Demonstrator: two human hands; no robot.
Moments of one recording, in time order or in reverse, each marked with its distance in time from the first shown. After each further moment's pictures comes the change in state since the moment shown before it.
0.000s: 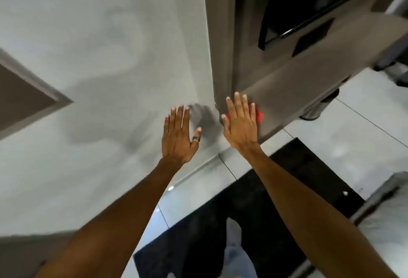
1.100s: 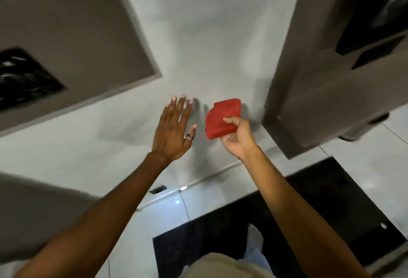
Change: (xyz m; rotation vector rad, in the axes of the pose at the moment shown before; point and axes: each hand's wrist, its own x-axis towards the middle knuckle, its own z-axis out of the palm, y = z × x) left_hand -0.091 -0.168 -0.100 0.099 0.266 0.109; right_hand -0.034 -0.232 -0.027 2.023 -0.467 0.728
